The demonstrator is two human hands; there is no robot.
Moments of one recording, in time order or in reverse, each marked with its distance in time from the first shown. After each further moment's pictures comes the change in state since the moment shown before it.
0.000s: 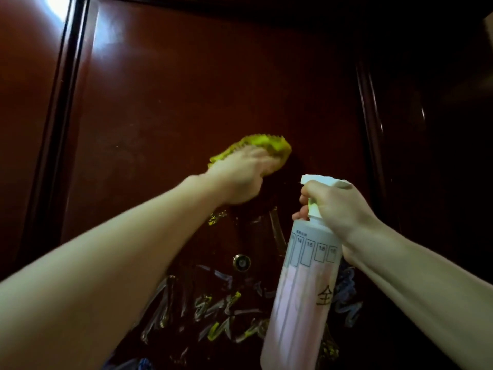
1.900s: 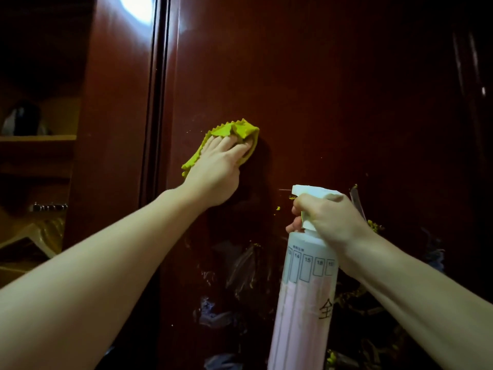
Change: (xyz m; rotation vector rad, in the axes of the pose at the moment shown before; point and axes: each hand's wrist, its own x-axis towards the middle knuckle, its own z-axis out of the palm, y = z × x) left_hand -0.127 -0.113 -0.008 0.084 0.287 -0.146; right_hand -0.039 0.033 0.111 -0.006 -0.219 0.017
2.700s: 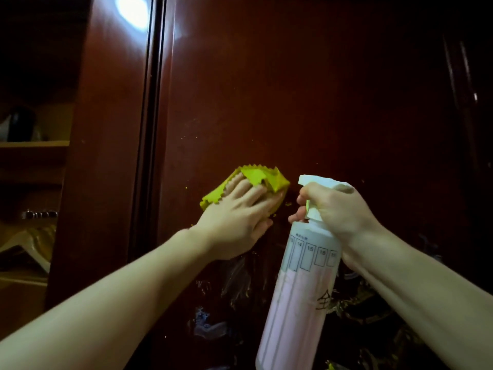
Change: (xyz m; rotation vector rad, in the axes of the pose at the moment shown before) left_hand -0.040 0.034 0.025 0.156 -0.082 0.343; right_hand 0.006 -0.016 -0.007 0.120 0.075 0.004
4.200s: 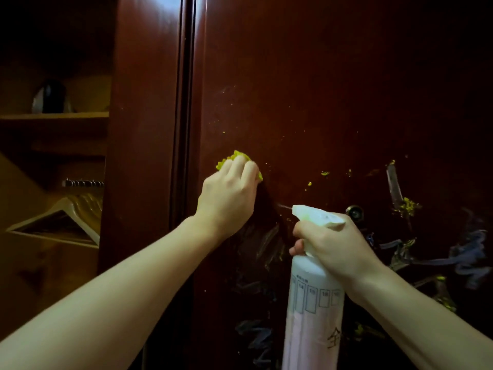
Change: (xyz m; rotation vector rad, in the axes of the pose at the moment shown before) left_hand -0.054 -0.012 -0.009 0.026 0.236 -0.357; right_hand -0.048 0.065 0.038 -0.279 -0.149 -0.038
